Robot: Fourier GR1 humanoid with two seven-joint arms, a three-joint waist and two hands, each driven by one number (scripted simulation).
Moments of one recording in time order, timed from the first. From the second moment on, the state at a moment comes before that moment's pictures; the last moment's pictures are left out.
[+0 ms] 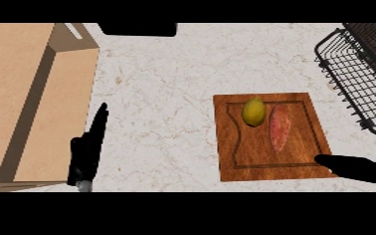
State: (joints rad) left arm 0.04 0.20 -0.21 -1.42 0.05 0.30 0.02; right arm 0.06 -0.80 0.26 -2.03 0.43 -0.41 1.19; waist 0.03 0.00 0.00
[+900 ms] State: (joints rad) left arm 0.05 0.20 -0.20 -1.42 0.04 0.29 0.03; right arm -0.21 -0.52 0.36 -1.71 0.55 -0.17 1.25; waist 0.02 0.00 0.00
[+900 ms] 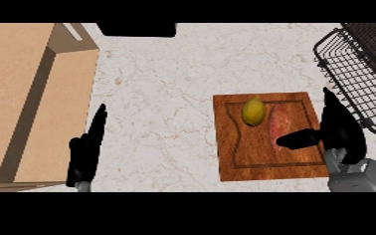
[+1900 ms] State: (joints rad) left arm 0.06 0.18 -0.18 -1.41 0.04 0.29 0.00; right arm -0.35 -0.28 0.24 -1.45 0.59 0.04 1.25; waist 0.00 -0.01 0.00
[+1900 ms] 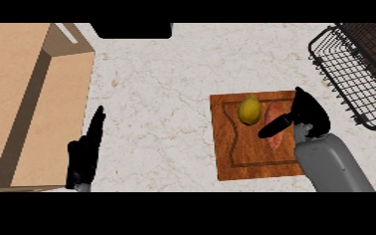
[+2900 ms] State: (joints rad) left arm 0.07 0.18 -0.16 -1.42 0.03 0.28 0.01; right arm -0.33 -0.14 0.11 -1.36 0.67 0.11 1.22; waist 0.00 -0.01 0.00
